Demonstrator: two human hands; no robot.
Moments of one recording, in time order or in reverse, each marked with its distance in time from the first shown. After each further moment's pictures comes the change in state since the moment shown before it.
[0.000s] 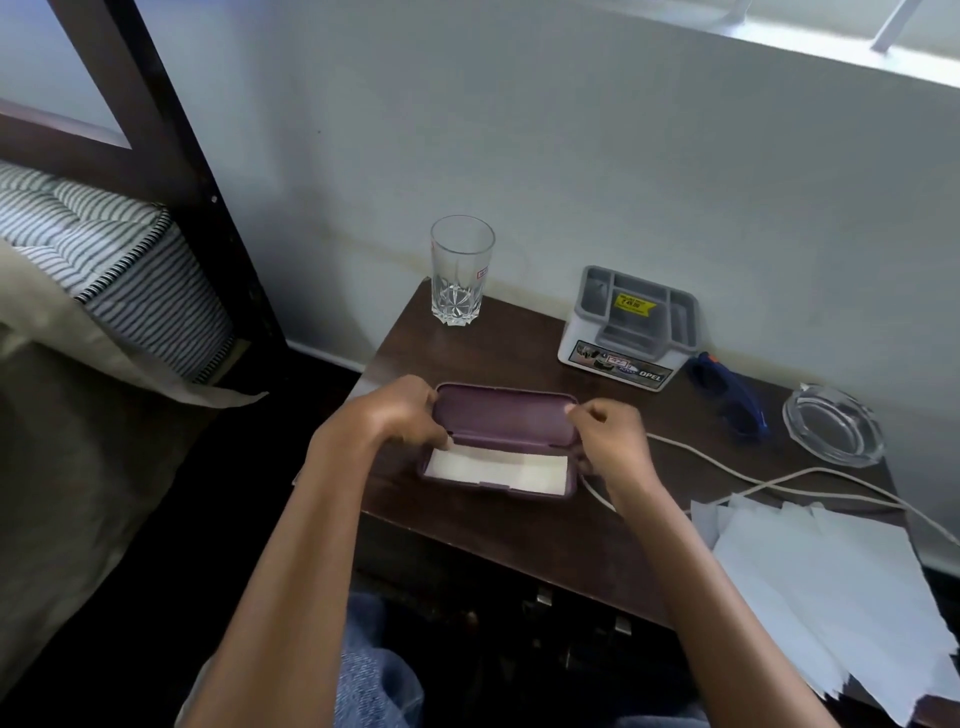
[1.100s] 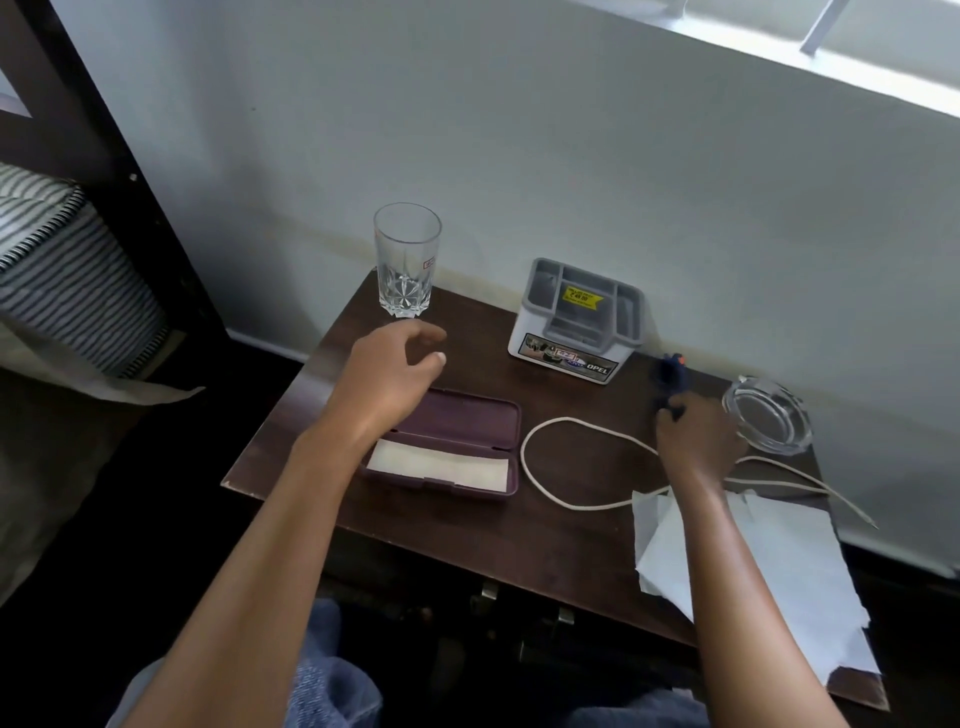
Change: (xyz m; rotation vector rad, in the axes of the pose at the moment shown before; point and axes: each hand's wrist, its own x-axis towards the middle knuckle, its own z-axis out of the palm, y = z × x) left_hand 0.008 0.036 0.022 -0.238 0.561 0.288; right_hand 0.053 0.046 -0.111 -0.718 0.511 -0.058
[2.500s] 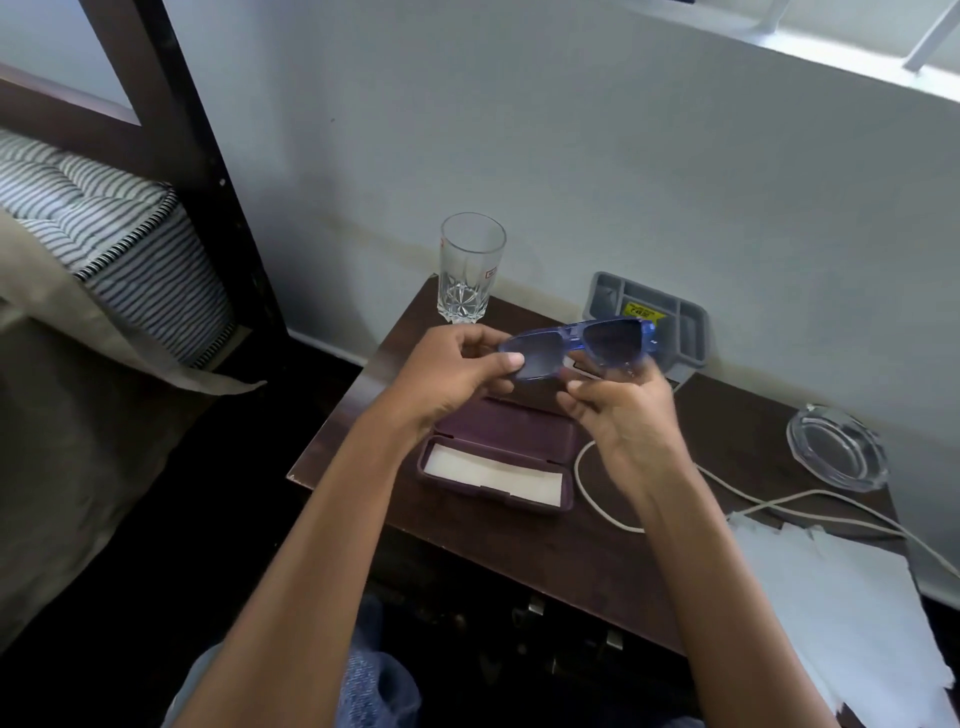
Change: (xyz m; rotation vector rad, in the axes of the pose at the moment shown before) left_hand -0.002 0.006 -0.015 -0.599 -0.189 -0.151; right_hand -0.087 -0.134 -0.039 1.504 -0.607 0.190
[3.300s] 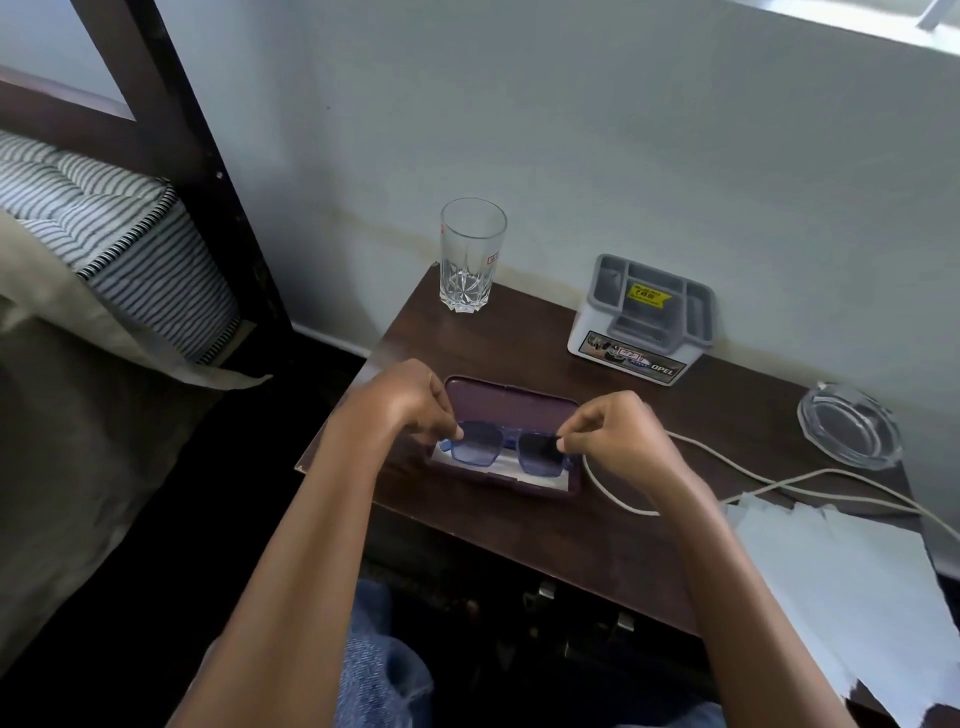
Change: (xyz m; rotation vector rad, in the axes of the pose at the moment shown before) left_hand 0.006 -0.026 -0.031 0.750 -0.118 -0.374; right_hand -0.001 0.014 -0.029 -1.262 -0.200 -0.010
